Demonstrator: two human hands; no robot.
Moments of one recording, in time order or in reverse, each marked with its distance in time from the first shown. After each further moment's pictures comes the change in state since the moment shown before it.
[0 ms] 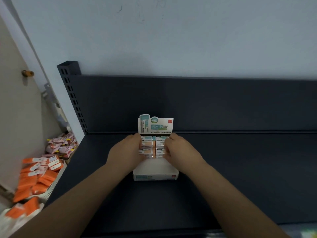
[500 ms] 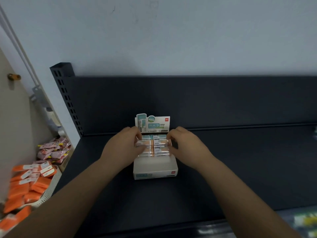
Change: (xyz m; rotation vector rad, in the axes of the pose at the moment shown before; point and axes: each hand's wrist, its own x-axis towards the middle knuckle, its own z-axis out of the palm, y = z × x) left_hand 0.004 -0.003 -0.021 -0.089 0.021 0.089; right_hand -0.015 0.007 -0.019 0.096 0.112 0.071
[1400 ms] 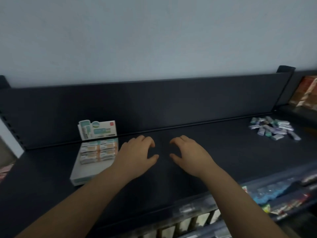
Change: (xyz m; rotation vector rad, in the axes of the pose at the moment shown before) left_hand -0.011 0.171 0.065 0.049 -0.077 0.318; right_hand -0.115 0.116 -0.070 -0.102 0.024 0.177
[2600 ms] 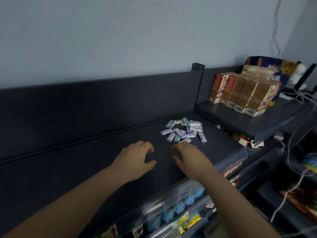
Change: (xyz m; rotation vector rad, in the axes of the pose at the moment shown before) left_hand 0.180 0.290 0.141 -0.151 -0.183 0.240; right_hand -0.090 0.347 -0.108 -0.072 -0.044 0.306
